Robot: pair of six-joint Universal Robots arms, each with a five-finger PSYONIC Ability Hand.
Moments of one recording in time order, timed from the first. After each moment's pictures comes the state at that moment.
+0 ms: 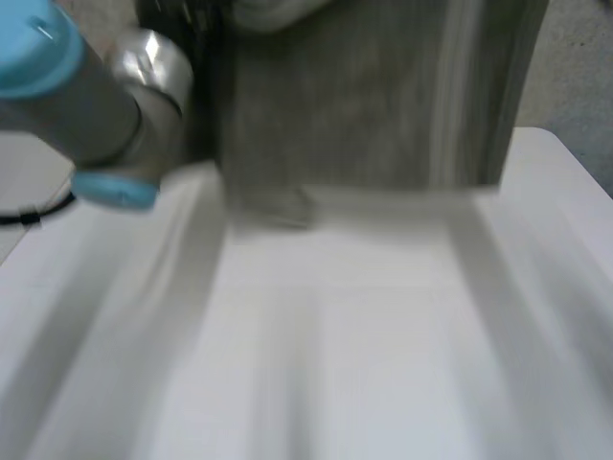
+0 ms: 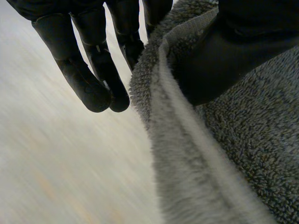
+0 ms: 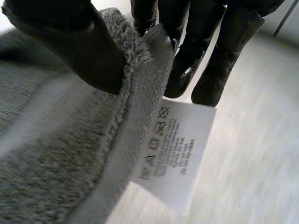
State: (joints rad) left arm 4.23 -2.12 -0.82 3.52 -1.53 3.55; right arm 1.81 -1.34 1.12 -0.64 1.27 3.02; left_hand 1.39 1.46 1.53 1.51 1.45; right_hand 1.31 1.32 1.33 1.33 1.16
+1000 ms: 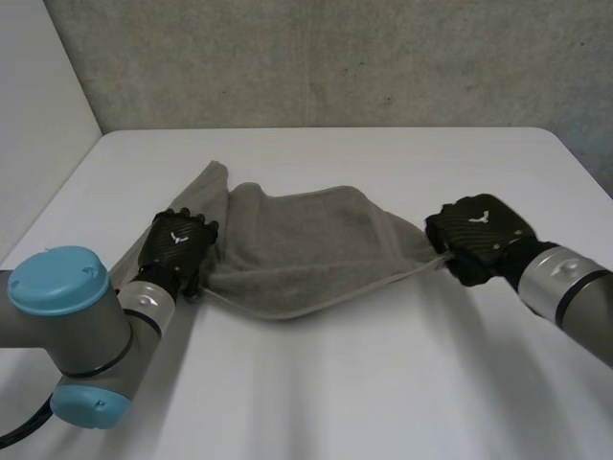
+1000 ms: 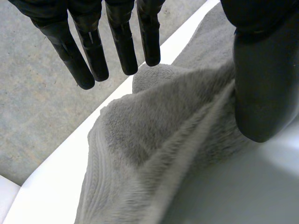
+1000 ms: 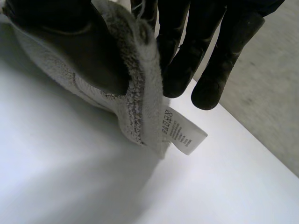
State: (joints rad) left arm 4.34 -2.07 -1.80 3.72 -1.53 3.62; right arm 1.75 -1.35 1.72 -0.04 1.11 2.64; left_hand 0.51 0.50 0.50 0.51 0.48; right_hand 1.31 1.32 1.33 1.33 1.16
